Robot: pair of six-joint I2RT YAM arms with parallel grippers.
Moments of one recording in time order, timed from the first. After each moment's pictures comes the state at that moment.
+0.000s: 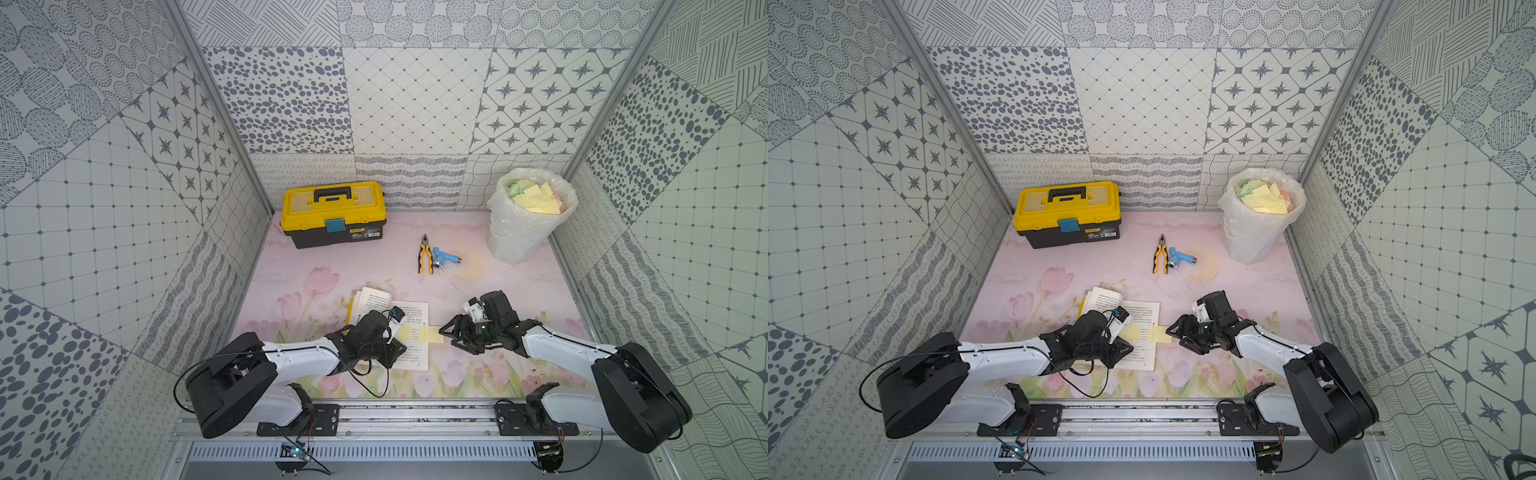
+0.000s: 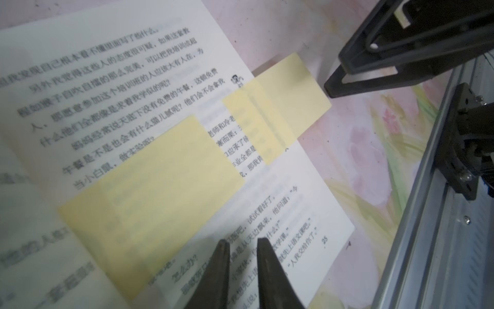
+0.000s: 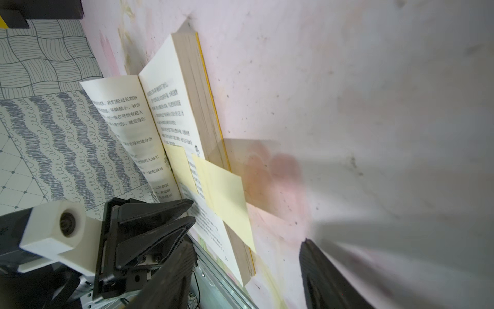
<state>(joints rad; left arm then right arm) -0.82 1.36 0.43 0.13 0.21 -0.28 0.45 1.29 0.42 -0.06 -0.61 0.96</state>
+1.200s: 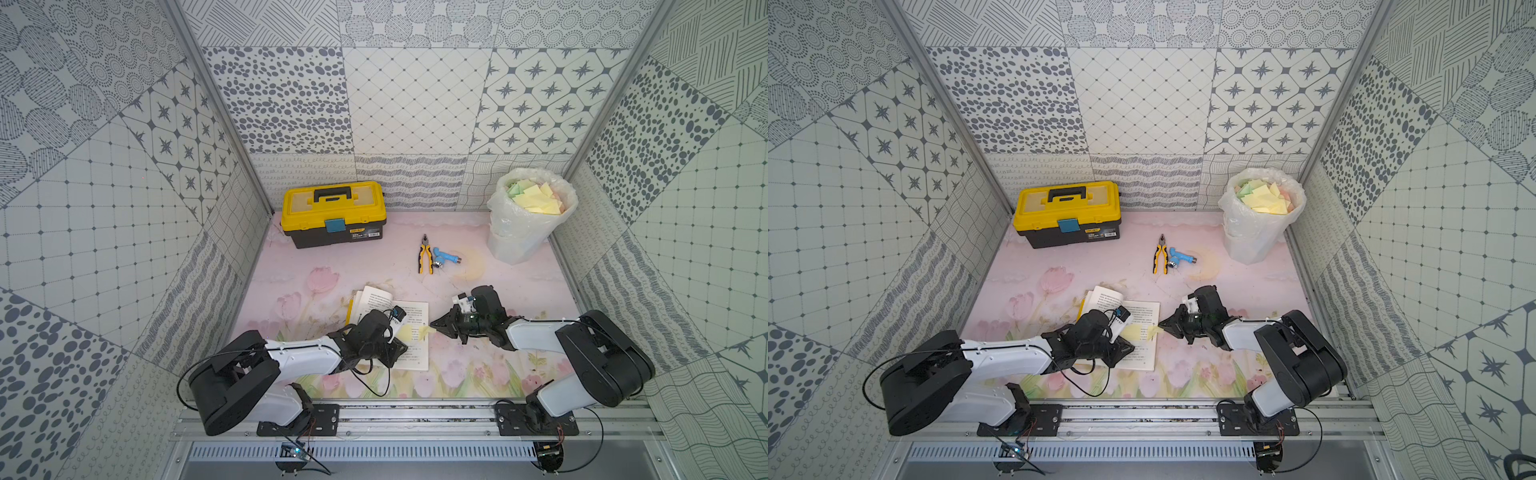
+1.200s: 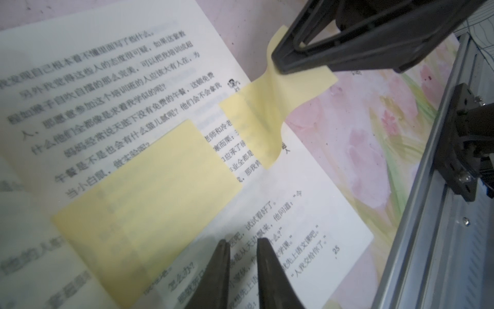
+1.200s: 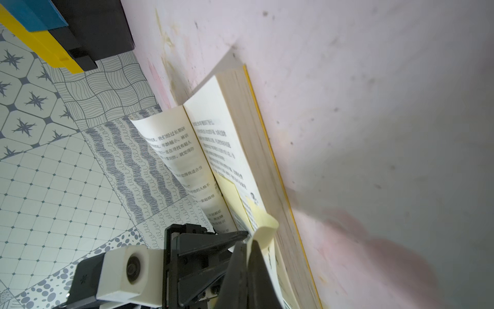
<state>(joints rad) -0.82 1.38 0.44 0.13 0.21 -0.28 0.49 1.53 0.44 0.37 -0.69 1.28</state>
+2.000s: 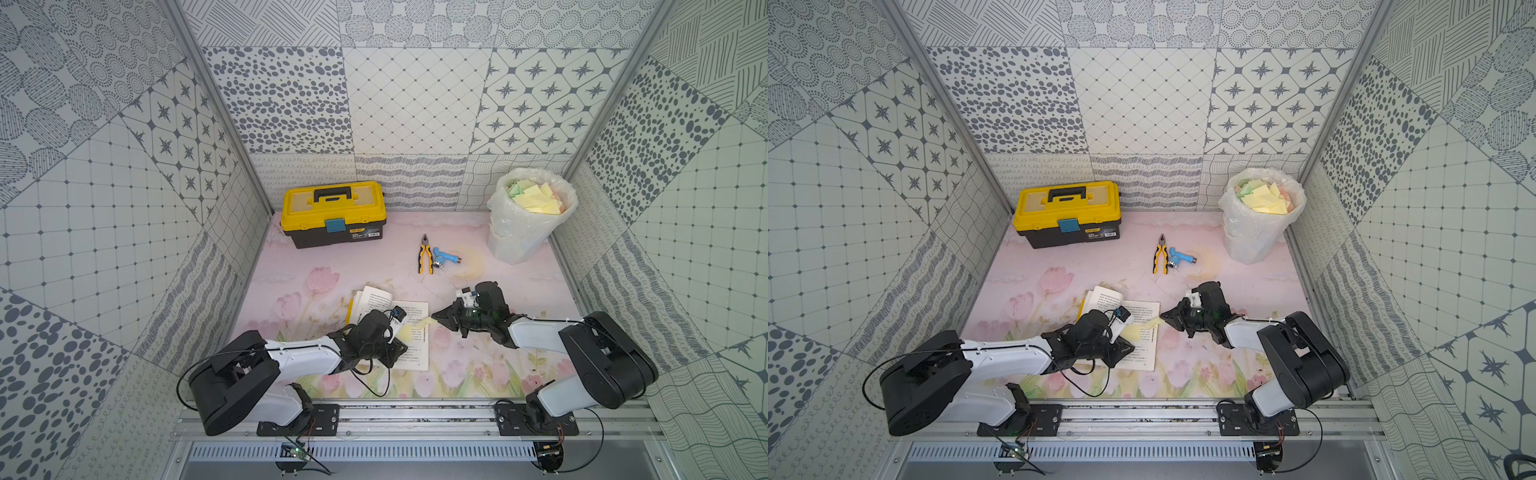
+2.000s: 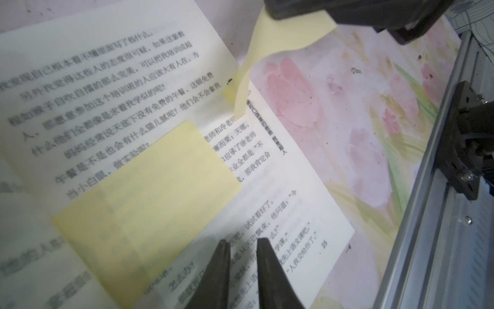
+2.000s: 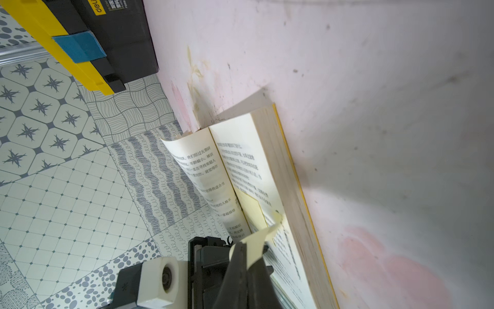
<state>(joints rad) -0.82 1.38 0.44 0.13 0.21 -0.27 0.45 1.50 0.46 0.39 -0.67 1.32</state>
